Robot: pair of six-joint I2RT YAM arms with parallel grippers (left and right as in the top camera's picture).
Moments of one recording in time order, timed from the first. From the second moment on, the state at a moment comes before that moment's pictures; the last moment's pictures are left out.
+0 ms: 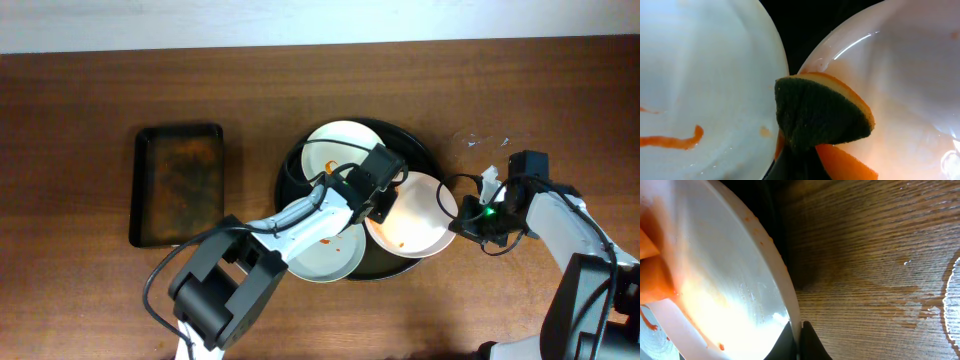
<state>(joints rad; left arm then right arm) -0.79 2.05 1.37 -0.35 -0.06 -0.18 -0.24 1.63 0.88 -0.73 -0.42 0.11</state>
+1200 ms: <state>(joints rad) -0.58 1.78 1.38 -0.59 0.03 -0.26 0.47 1.26 0.98 -0.86 0.75 0.31</state>
